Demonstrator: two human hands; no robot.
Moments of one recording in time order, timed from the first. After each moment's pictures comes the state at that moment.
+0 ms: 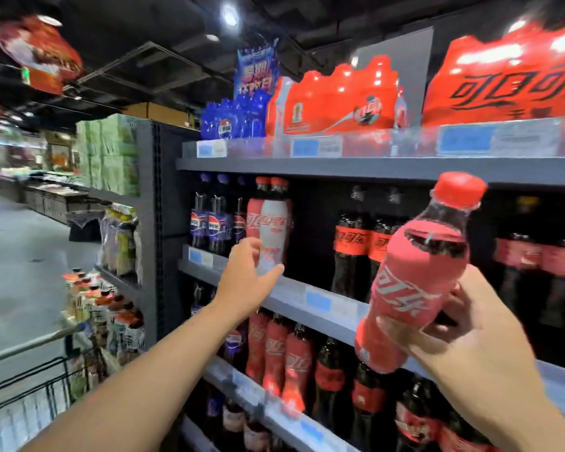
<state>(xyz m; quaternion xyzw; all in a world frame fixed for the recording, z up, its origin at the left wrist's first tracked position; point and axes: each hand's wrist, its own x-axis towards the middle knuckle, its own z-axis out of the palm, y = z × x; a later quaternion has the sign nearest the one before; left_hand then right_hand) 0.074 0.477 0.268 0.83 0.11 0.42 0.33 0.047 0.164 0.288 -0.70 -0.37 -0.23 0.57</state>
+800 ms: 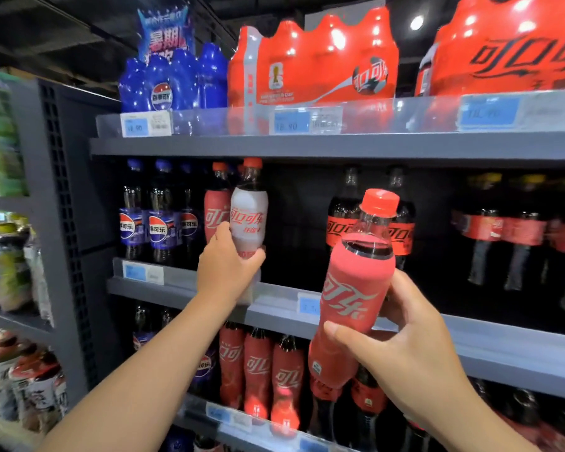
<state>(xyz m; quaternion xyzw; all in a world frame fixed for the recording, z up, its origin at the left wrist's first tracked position) 0.166 0.534 0.269 0.81 0.07 0.48 0.32 0.063 0.272 0.255 -0.73 -0.30 -0.22 0.57</state>
